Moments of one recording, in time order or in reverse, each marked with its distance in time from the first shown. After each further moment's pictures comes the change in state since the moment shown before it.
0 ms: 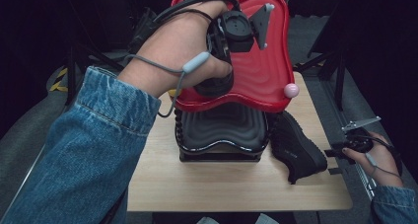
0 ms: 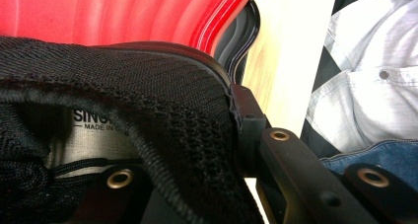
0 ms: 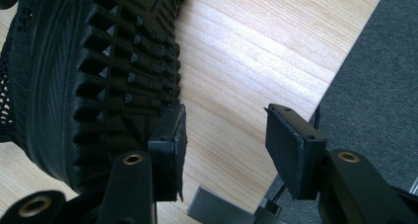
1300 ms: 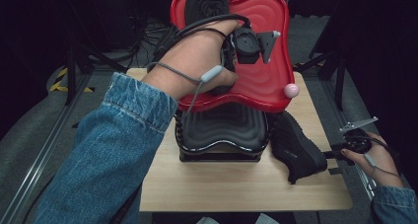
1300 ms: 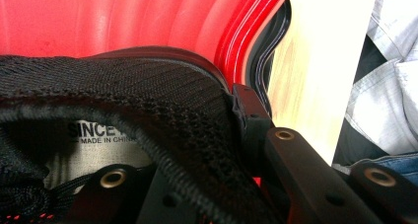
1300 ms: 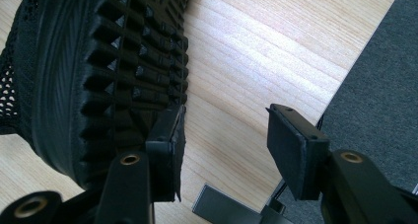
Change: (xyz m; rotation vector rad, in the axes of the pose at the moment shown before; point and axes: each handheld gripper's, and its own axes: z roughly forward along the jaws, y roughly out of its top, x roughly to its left) left arm 0.008 0.014 0.039 0.047 0.077 0.067; right arm 0.003 0.000 0.003 0.023 0.018 -0.016
